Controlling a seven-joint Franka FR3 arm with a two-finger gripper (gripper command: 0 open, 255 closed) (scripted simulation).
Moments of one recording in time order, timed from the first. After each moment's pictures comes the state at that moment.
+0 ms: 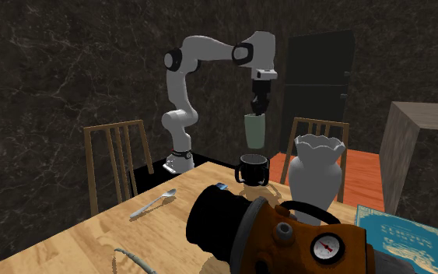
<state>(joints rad) 0.07 -0.11 -0.06 -1.88 0.00 1.76 -0.01</state>
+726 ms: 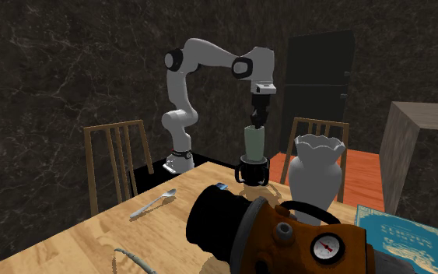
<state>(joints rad) 0.06 -0.10 -0.06 -2.01 0.00 1.90 -0.01</state>
